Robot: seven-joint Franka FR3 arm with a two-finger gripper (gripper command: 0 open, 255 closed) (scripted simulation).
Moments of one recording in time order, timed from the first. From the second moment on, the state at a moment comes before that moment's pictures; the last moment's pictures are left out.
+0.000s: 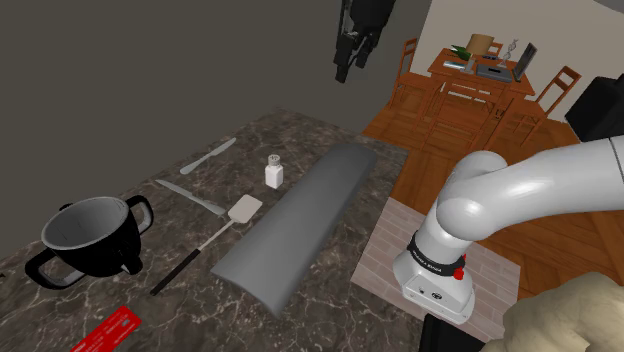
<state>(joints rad) 0.00 -0.83 0.07 -2.31 -0.09 1.70 -0.03</state>
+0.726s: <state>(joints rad) 0.04 -0.61 0.18 -2.33 -0.03 1.89 0.09</state>
